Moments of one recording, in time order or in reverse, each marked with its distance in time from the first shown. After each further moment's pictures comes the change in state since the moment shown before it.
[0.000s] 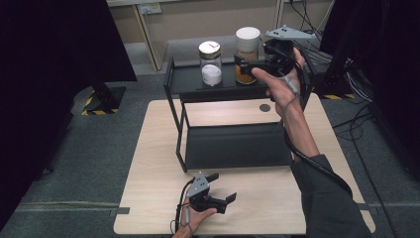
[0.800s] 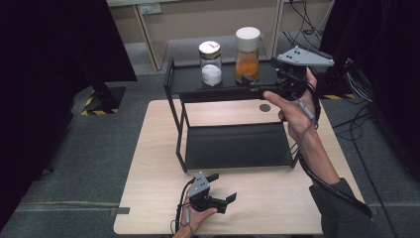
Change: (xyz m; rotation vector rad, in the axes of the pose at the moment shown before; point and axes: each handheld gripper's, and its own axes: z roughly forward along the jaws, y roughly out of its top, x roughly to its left) left arm 0.000 -0.001 0.001 0.004 0.003 -0.006; right arm 0.001 -0.033 -0.048 -0.037 0.070 -0.050
